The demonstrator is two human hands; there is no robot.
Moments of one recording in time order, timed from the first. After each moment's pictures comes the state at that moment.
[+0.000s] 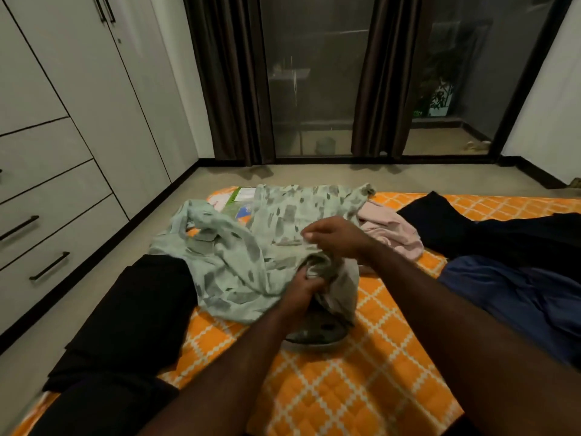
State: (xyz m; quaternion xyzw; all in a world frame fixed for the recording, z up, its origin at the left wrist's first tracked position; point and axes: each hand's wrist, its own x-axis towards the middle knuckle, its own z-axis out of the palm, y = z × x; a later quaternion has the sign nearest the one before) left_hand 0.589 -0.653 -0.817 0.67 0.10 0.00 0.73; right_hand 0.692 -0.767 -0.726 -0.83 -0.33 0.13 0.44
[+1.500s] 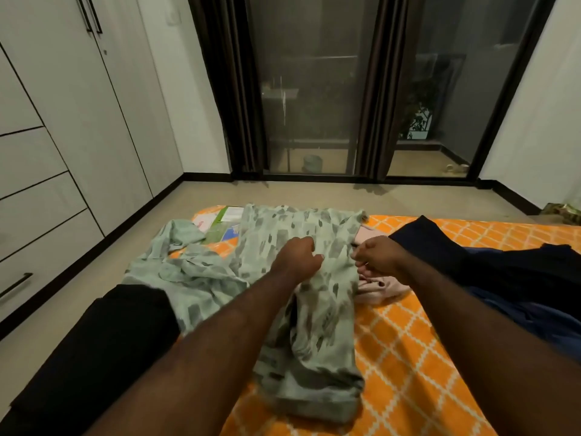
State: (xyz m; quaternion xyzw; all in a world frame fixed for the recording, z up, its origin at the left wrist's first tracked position) left_hand 0.709 -0.624 -0.755 0.96 0.04 0.08 0.25; right_hand 0.757 -0.835 -0.732 -0.84 -0.05 0.20 0.51
